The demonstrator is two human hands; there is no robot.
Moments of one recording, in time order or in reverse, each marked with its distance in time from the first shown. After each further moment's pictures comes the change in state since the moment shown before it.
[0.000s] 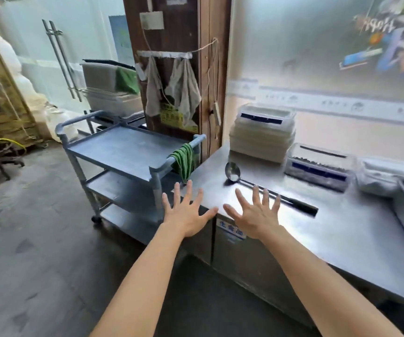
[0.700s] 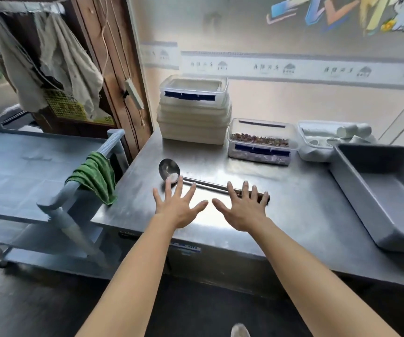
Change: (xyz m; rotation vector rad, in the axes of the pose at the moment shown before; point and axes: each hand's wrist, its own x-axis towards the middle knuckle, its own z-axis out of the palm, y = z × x) left_hand 0.266 0.130 0.073 0.061 -0.186 0.284; right_hand 0.169 0.149 0.031 0.103 -0.160 0.375
